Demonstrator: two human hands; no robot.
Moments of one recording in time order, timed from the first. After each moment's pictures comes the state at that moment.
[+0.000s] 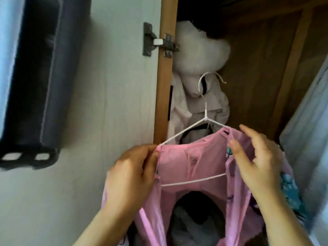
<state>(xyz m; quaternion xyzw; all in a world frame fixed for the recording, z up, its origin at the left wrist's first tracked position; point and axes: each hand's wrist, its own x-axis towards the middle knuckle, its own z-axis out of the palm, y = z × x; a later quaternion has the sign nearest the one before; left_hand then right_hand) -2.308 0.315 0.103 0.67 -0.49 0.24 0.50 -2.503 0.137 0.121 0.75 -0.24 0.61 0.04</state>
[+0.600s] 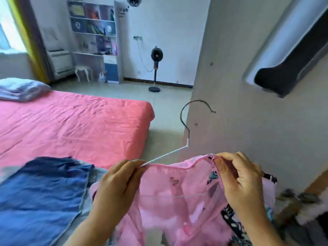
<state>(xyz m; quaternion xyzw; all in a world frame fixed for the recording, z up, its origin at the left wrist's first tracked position) -2.310 0.674 -0.026 0.85 -0.21 0.29 0.40 -2.327 0.414 -0.010 0.85 0.07 0.42 -0.32</state>
